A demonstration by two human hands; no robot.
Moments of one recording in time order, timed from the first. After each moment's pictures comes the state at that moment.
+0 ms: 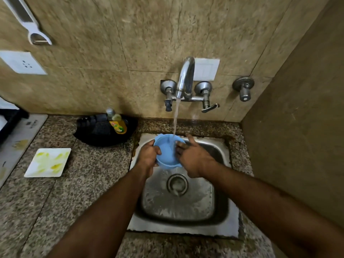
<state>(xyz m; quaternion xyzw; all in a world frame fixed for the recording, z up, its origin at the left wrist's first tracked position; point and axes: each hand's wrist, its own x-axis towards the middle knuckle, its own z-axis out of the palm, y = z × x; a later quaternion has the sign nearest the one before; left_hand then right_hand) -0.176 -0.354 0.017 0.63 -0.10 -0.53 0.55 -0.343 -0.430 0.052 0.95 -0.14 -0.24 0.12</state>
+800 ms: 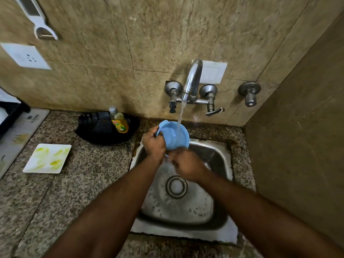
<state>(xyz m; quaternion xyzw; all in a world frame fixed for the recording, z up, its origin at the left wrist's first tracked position) -0.180 -0.398 0.021 0.73 -0.17 -0.26 0.61 -0.330 -0.421 0.022 0.95 -0.24 0.07 -0.16</state>
